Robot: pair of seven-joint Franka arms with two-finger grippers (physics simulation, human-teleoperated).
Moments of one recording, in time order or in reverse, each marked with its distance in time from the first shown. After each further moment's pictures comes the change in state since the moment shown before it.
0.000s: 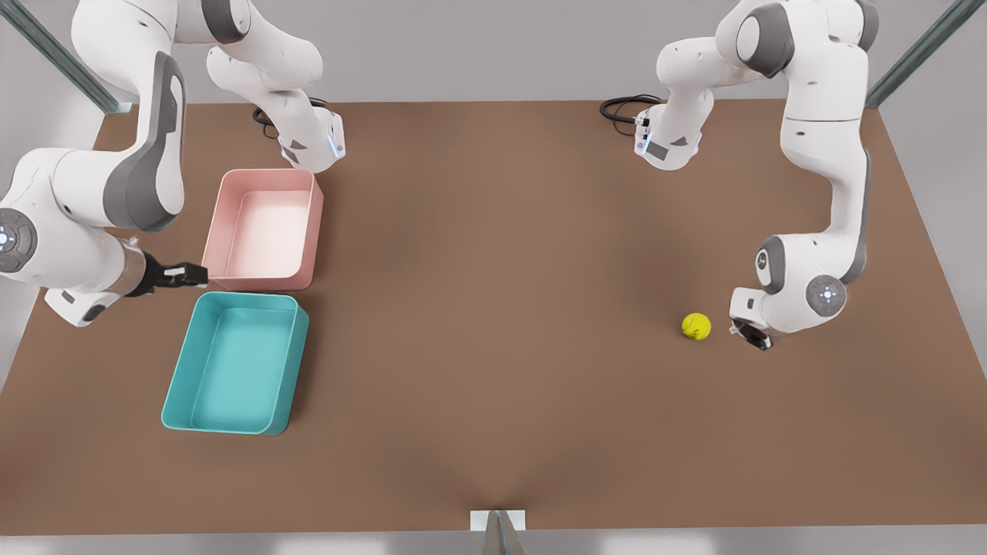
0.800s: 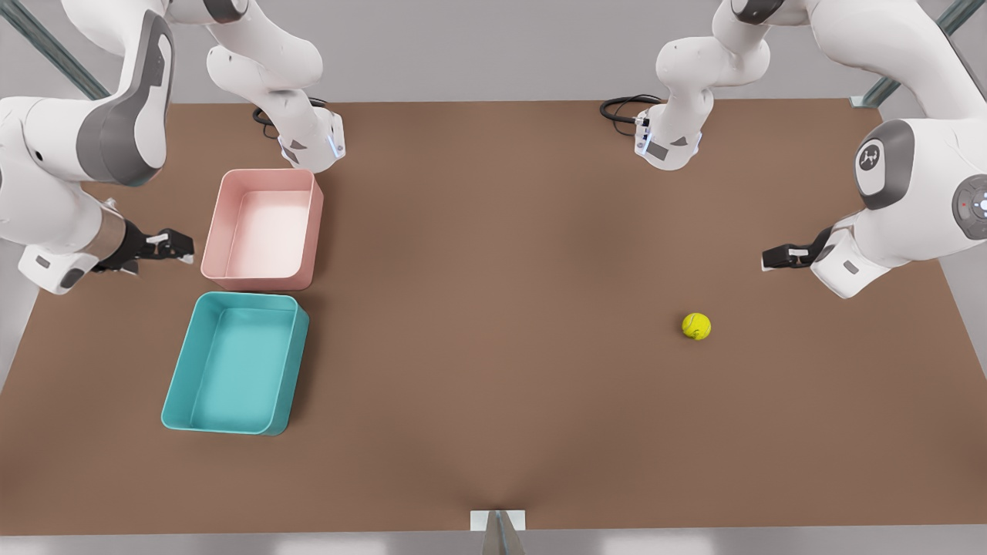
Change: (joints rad) left arm -0.065 -0.225 -0.001 0.559 -0.086 -0.880 -1.186; right arm -0.004 -0.110 0.008 -0.013 -0.002 -0.036 -0.087
